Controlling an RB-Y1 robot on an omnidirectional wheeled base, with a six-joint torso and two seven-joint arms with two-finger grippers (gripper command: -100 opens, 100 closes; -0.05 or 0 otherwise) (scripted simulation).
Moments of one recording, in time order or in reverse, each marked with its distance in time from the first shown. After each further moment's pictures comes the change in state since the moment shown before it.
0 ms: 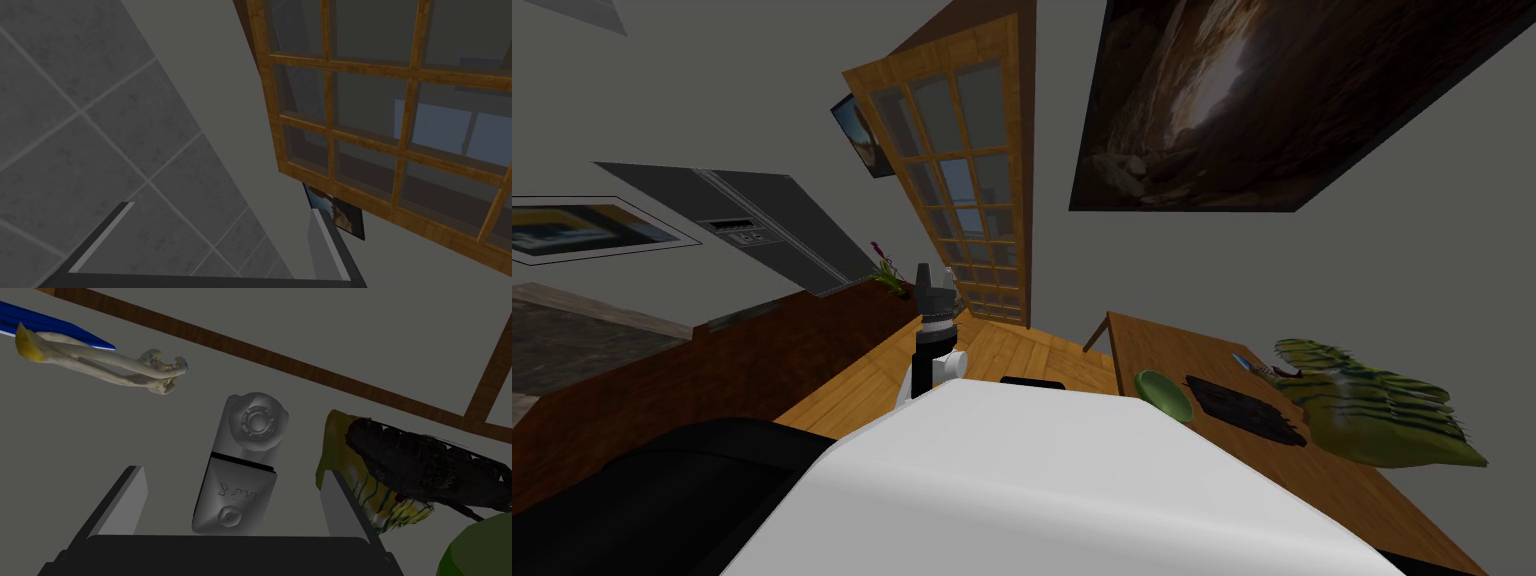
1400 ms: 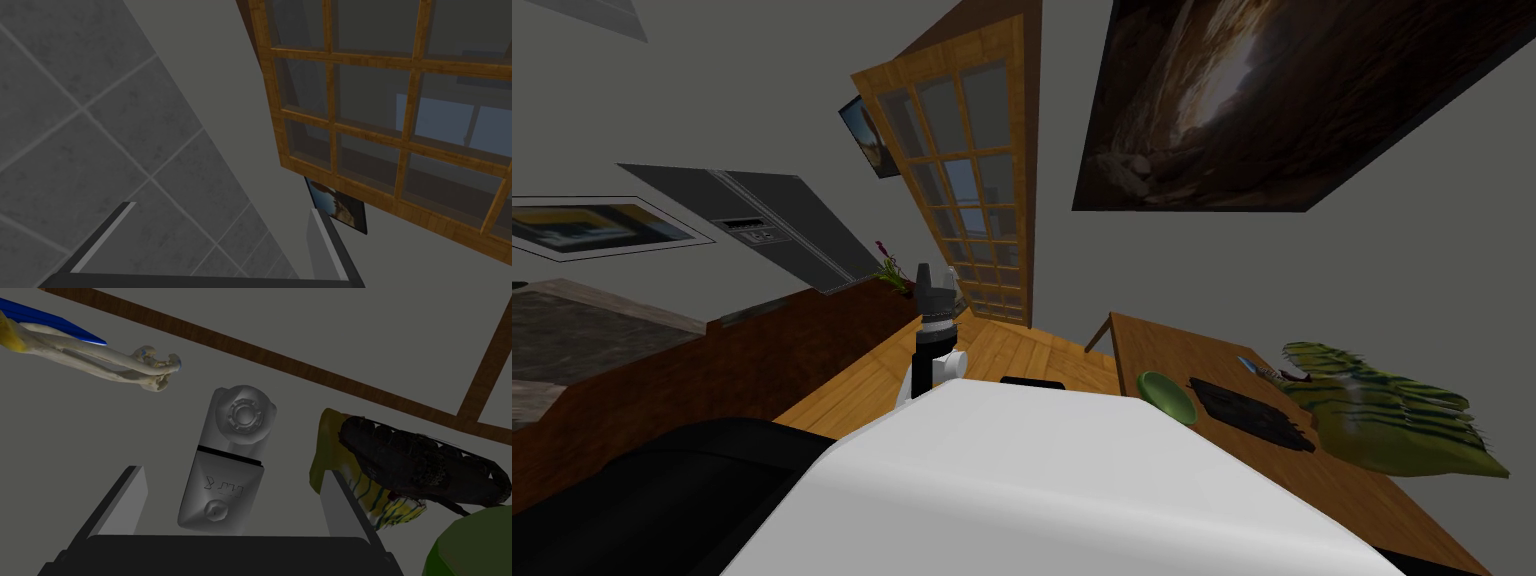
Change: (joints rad) left arm 0.000 0.000 0.000 0.000 0.000 0.000 0.000; right arm -0.011 -0.015 -0.007 0.000 -0.013 -0.008 0.025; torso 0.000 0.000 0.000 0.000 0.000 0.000
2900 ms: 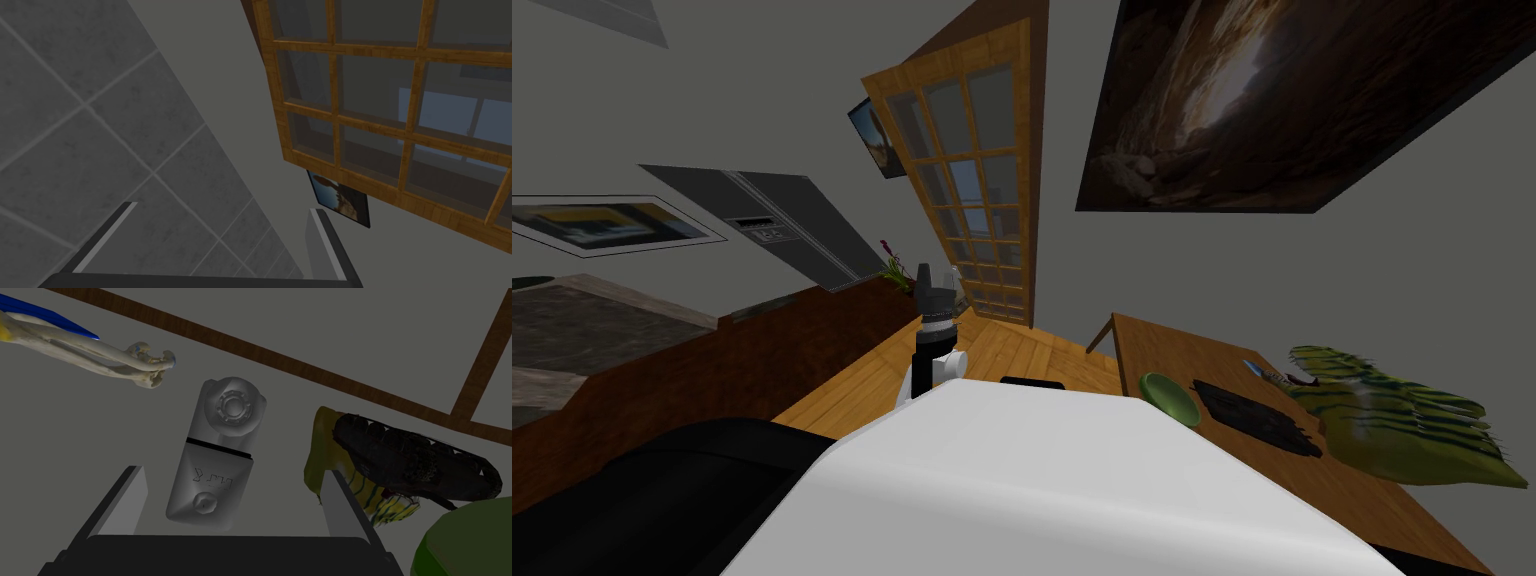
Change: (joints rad) left arm 0.000 0.000 0.000 0.000 0.000 0.000 0.000; right arm -0.021 -0.013 -0.007 0.021 -0.013 -0.013 0.020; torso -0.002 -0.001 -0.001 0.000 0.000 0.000
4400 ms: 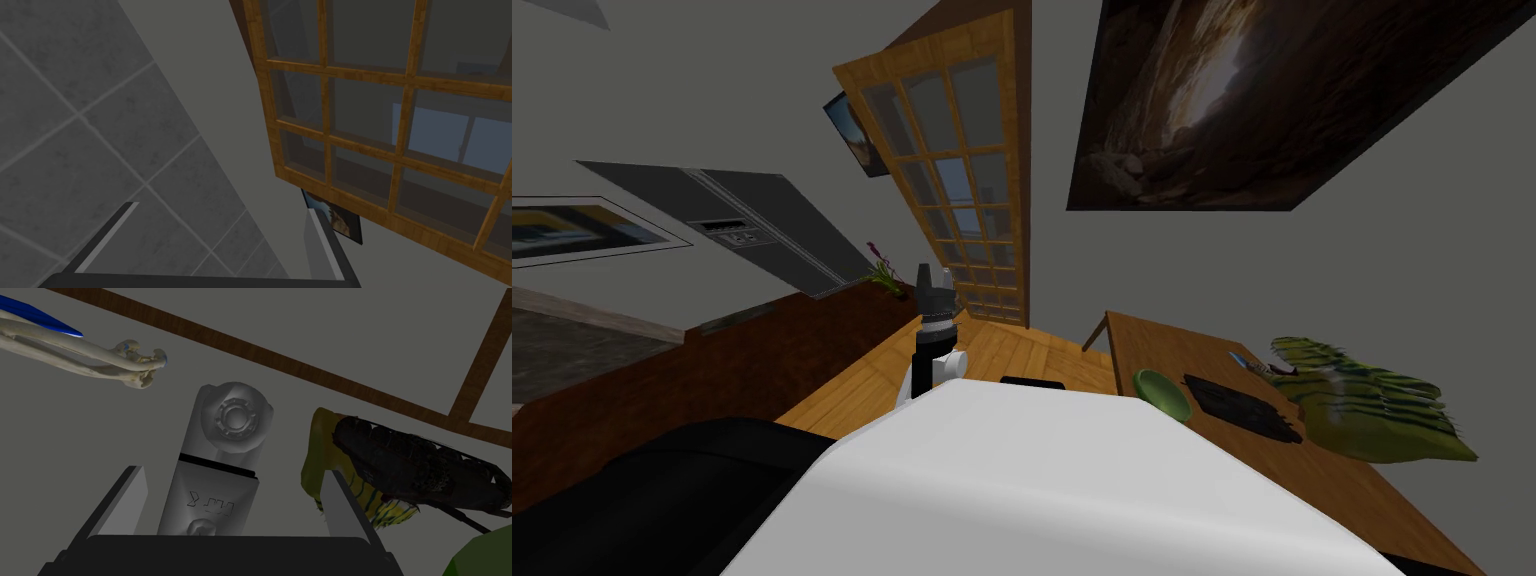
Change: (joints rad) left arm 0.000 0.000 0.000 0.000 0.000 0.000 0.000; right arm 0.042 -0.003 -0.067 -0.025 0.124 -0.062 0.001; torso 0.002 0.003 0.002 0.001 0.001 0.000
